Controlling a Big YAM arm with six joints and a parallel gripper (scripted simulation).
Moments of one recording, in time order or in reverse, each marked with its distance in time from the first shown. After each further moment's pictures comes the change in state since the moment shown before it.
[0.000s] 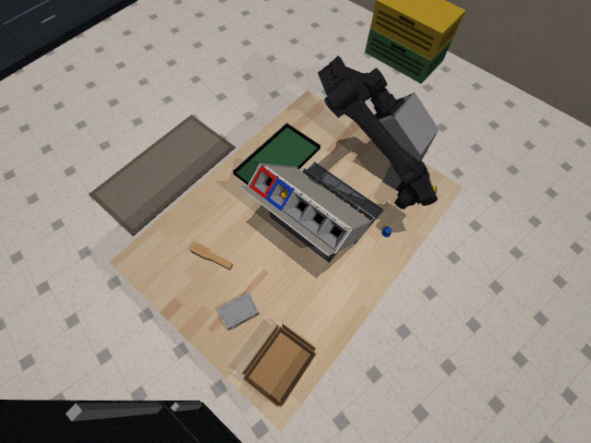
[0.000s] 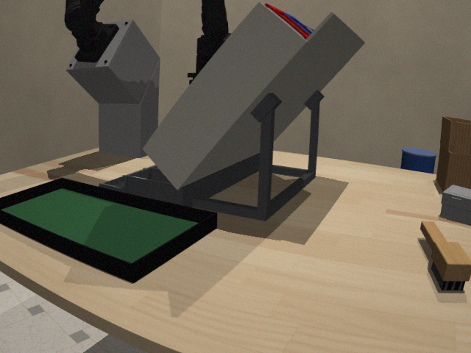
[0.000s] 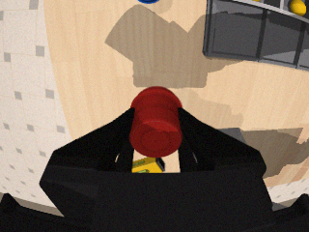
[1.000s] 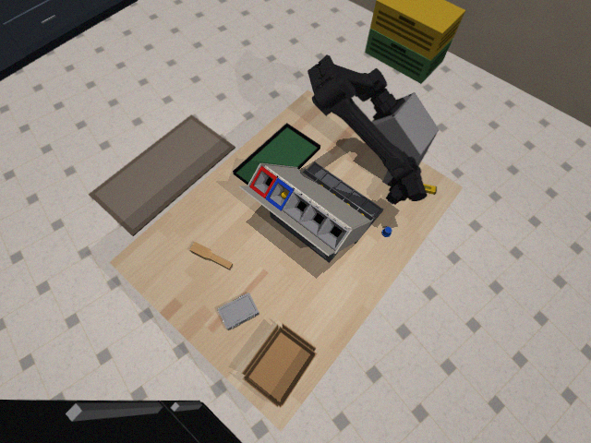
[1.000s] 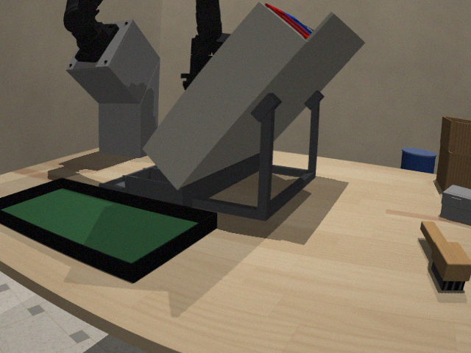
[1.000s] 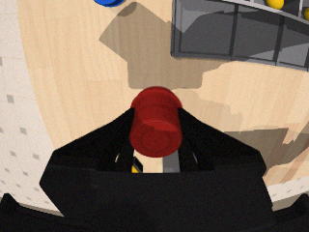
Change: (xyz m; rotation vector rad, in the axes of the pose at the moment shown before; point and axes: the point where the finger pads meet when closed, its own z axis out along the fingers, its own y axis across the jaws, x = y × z) arm -0.001 -0.038 0.003 0.029 -0.003 0.001
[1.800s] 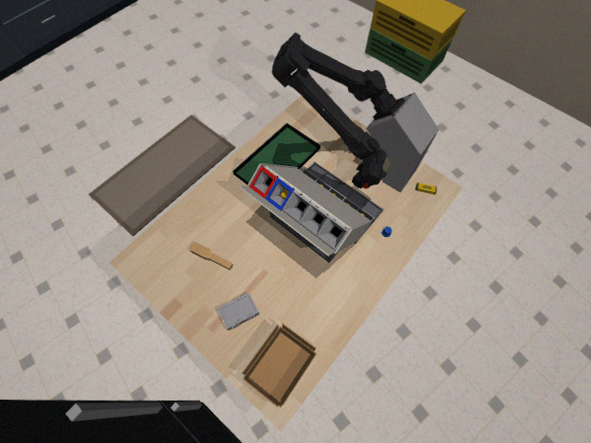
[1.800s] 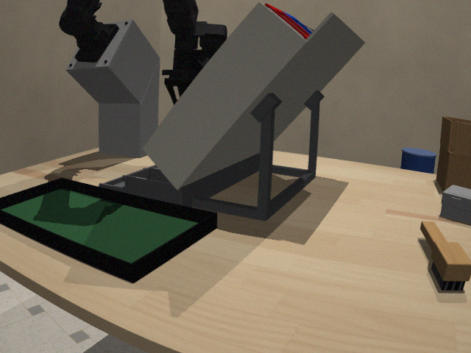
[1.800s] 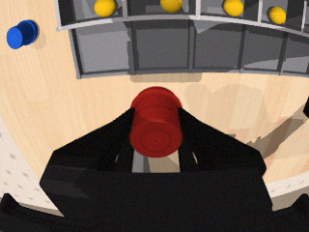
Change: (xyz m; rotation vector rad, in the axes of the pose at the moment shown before) arm -0.027 -0.130 -0.005 -0.002 0.019 0.046
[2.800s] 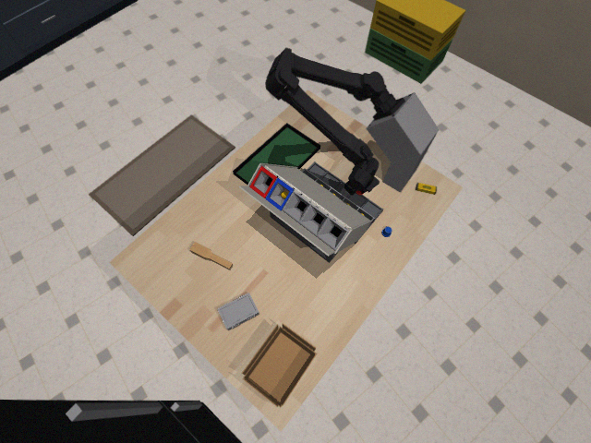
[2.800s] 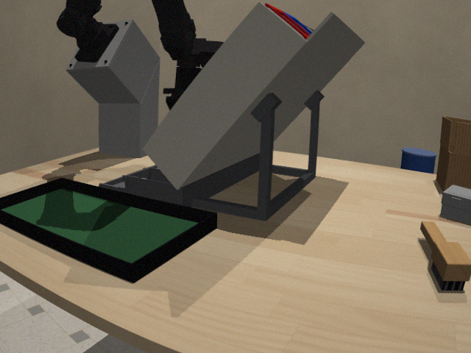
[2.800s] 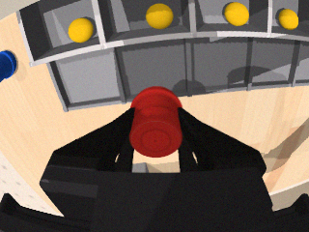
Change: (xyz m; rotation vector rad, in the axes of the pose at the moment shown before) arm -0.014 -0.009 0.046 0.009 0.013 0.082
